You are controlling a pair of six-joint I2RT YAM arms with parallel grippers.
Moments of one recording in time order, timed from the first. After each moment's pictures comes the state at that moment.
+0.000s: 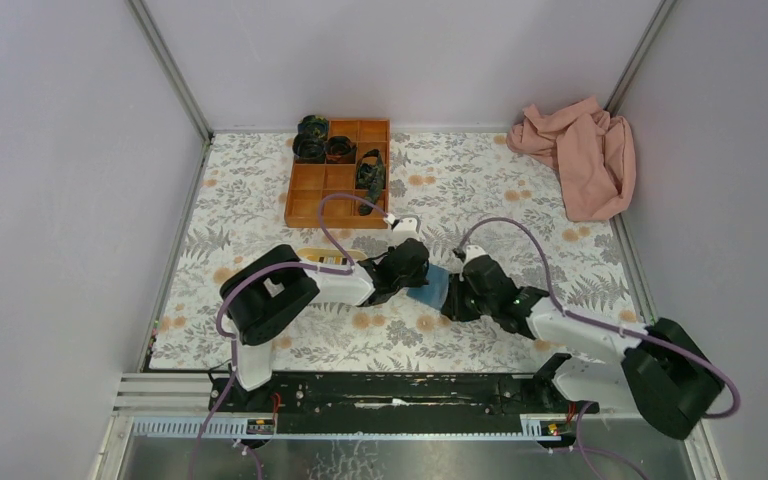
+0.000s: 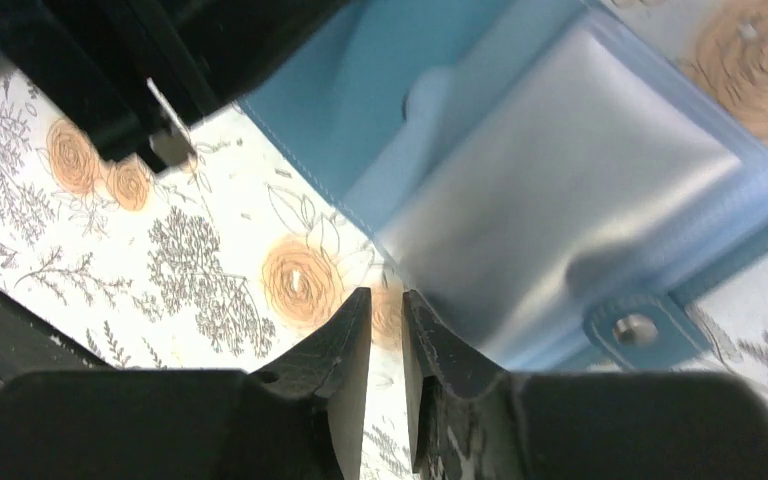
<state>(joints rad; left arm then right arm) -0.93 1.89 0.94 0.24 -0.28 -0.78 0.72 1.21 0.45 -0.09 -0.06 0.54</state>
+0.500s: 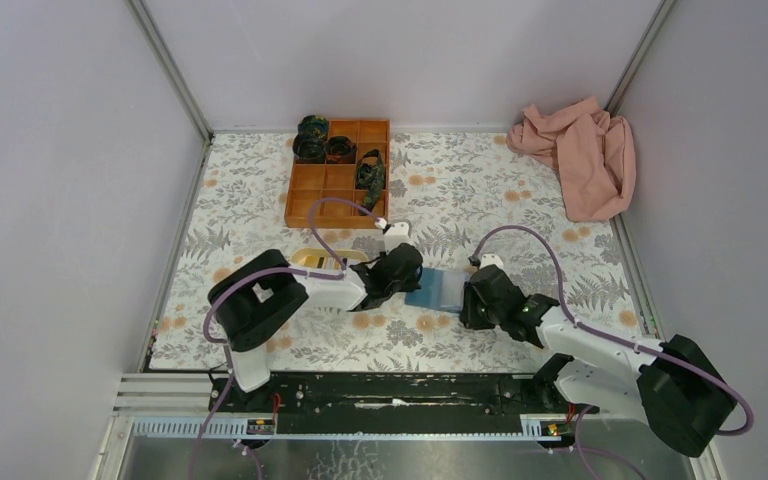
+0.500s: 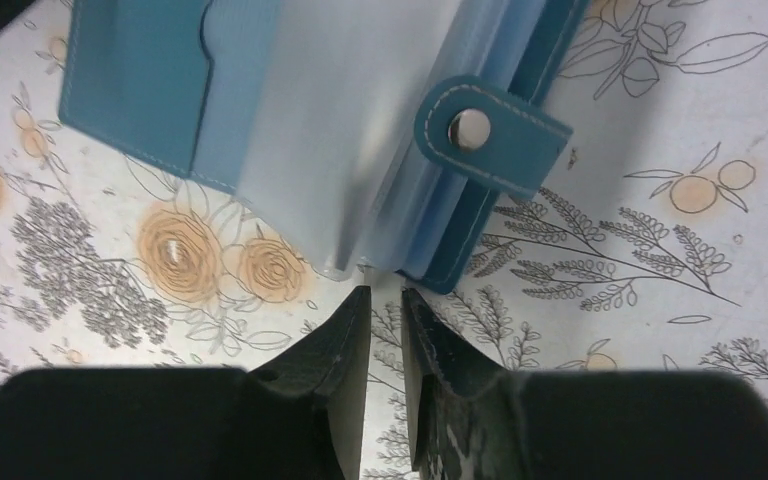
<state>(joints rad) -0.93 1.83 0.88 0.21 -0.32 -0.80 0.72 1.04 0.37 -0.26 0.08 0.58</state>
